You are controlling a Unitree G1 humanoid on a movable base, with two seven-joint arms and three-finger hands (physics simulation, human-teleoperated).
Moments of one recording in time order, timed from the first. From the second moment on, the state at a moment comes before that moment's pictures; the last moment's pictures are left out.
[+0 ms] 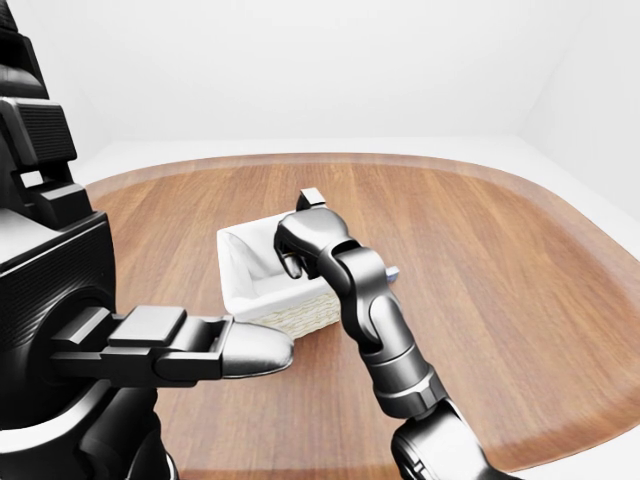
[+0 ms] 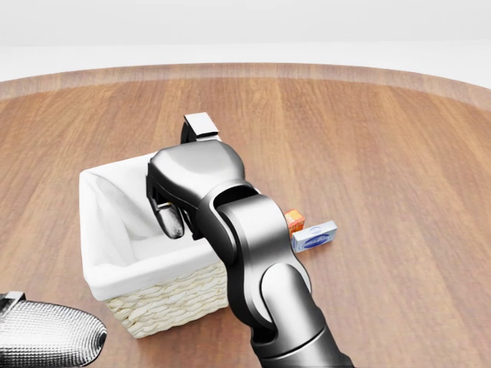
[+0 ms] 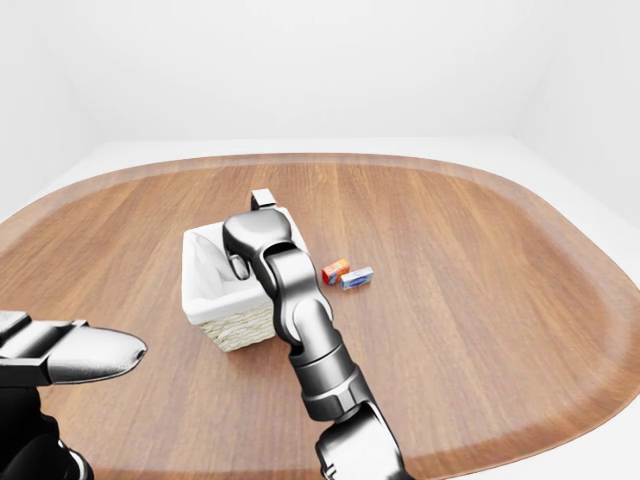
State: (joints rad) left arm -0.27 0.24 0.13 -1.05 -0.15 0.09 0.06; right arm -0.65 0.24 0.22 0.07 -1.43 0.09 0.68
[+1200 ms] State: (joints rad) left arm -0.25 0.49 0.03 -1.05 -0.55 0.09 0.37; right arm -0.87 0.29 0.21 0.69 -1.29 0.09 0.26
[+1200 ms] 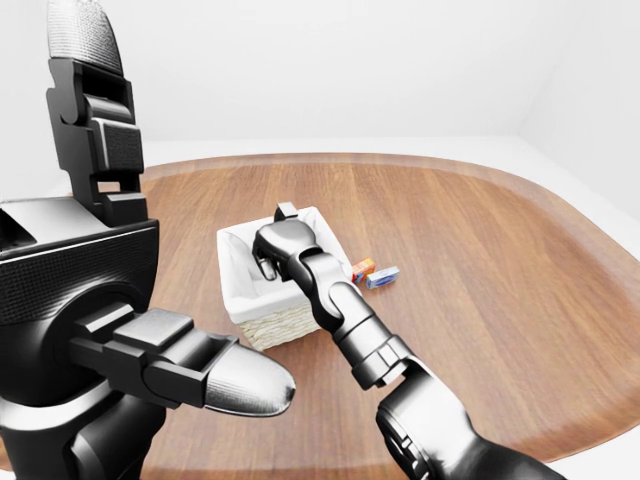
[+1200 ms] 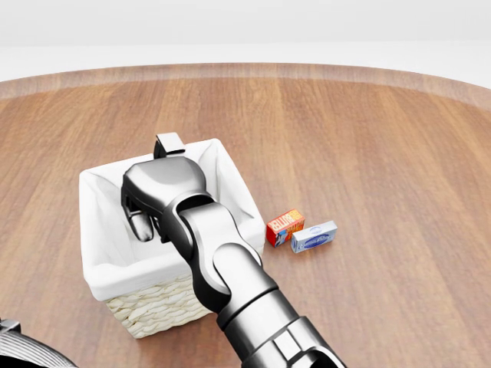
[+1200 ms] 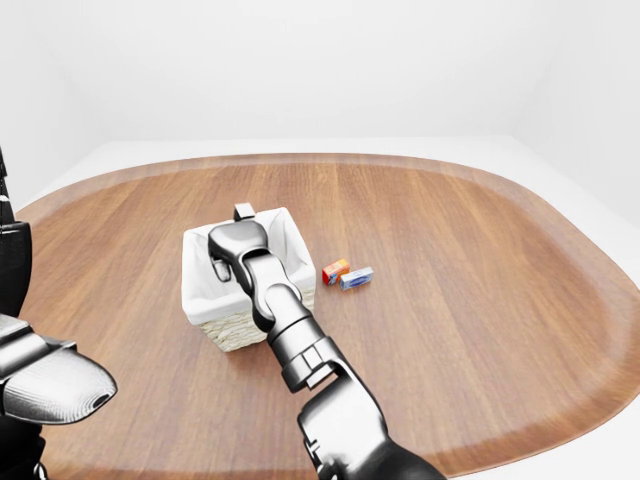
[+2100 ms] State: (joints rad) left arm -0.25 0.59 -0.03 -1.05 -0.68 0.09 0.46; right arm -0.94 0.28 0.20 0.79 -1.26 0.09 0.16
